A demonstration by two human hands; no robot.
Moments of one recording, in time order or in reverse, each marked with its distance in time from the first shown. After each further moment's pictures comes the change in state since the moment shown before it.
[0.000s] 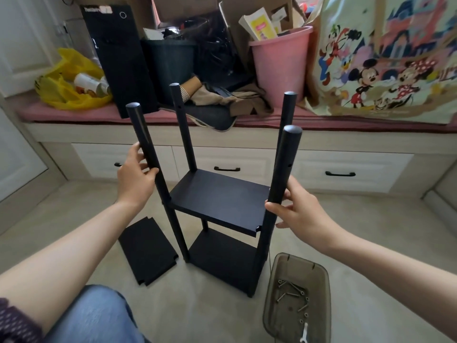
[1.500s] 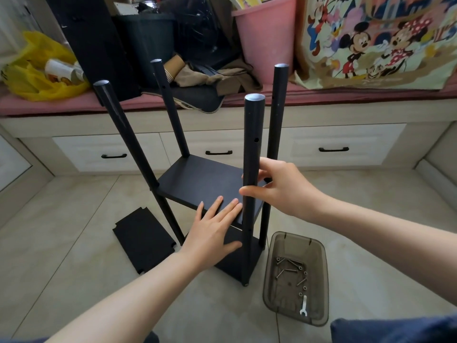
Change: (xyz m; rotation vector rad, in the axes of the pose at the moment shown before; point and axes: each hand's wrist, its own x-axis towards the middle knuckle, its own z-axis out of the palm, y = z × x) left_hand -0.154 0.006 0.098 0.625 -0.809 0.491; right_hand 0.014 0.001 0.007 -0.112 -0.094 -0.245
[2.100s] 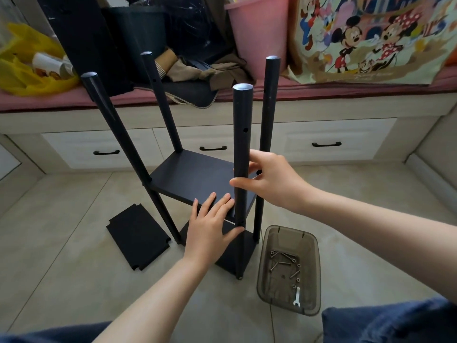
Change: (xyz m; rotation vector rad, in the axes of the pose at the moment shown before) left_hand -0.003 0.021 0.020 -0.182 0.362 -0.099; right_hand 0.002 0.000 0.003 -0.002 0.025 0.037
